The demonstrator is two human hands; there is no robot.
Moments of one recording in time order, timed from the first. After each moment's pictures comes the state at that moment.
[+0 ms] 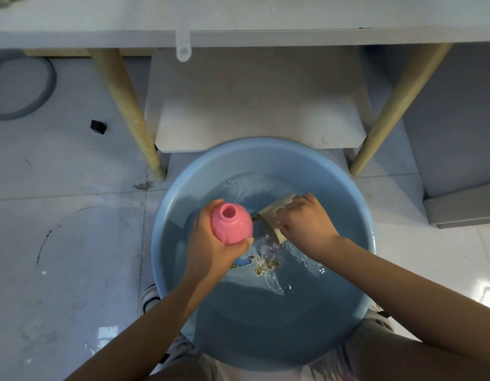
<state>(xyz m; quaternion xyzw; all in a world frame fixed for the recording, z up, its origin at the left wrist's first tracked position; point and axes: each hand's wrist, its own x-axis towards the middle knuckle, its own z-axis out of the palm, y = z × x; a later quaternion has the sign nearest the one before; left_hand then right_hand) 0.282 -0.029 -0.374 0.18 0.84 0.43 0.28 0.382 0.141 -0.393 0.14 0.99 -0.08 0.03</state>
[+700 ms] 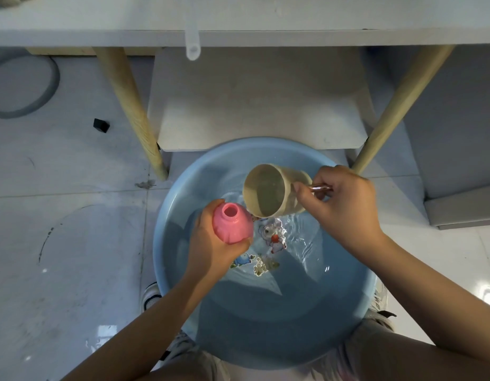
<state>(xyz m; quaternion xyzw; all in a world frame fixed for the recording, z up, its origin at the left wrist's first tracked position) 0.282 -0.030 -0.373 0.19 0.84 0.41 0.28 0.390 0.153 -0.315 0.31 0.88 -0.27 -0.25</state>
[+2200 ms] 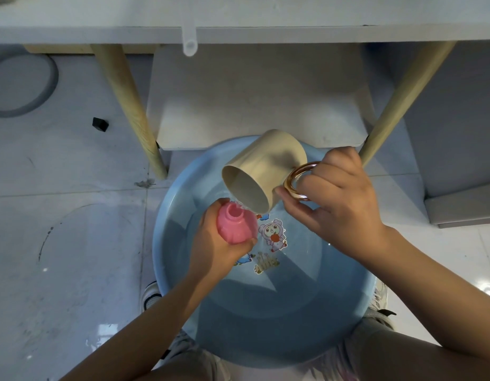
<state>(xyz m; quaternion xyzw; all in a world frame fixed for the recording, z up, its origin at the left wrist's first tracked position) 0.283 -0.029 -0.374 0.21 0.83 0.42 0.30 0.379 0.149 -0.294 0.04 0.91 -0.11 -0.39</state>
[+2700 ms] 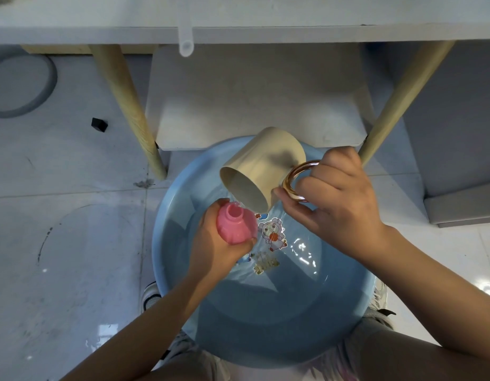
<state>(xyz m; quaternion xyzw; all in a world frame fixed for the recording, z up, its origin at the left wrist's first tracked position) 0.285 -0.028 -0.372 0.21 0.83 0.41 0.30 0.379 0.150 -0.293 0.03 0.91 -0.09 -0.39</state>
